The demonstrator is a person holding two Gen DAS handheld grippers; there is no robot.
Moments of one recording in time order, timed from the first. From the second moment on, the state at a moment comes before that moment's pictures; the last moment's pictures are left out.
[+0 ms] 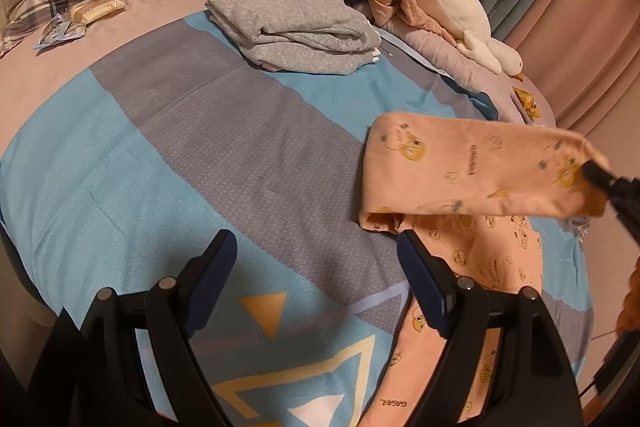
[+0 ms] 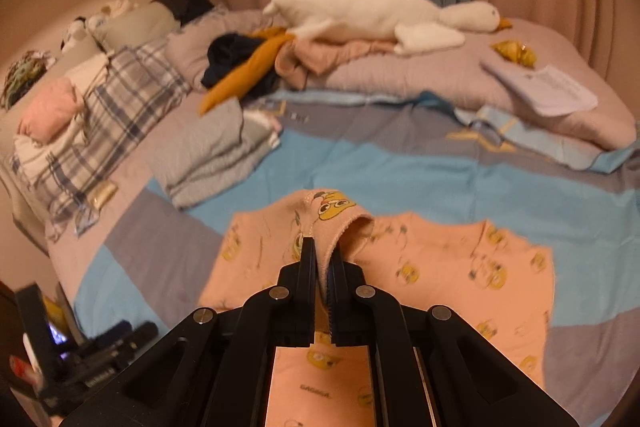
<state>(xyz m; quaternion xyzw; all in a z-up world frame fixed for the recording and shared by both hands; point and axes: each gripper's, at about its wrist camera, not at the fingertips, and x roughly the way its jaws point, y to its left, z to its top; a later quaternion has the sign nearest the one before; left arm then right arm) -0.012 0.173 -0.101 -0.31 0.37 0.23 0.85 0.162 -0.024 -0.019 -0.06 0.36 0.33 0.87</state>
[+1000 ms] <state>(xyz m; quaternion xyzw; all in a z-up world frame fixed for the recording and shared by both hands) 0.040 0.134 -0.104 -0.28 0.40 0.17 0.85 0.195 -0.114 0.002 -0.02 0.34 0.22 0.91</state>
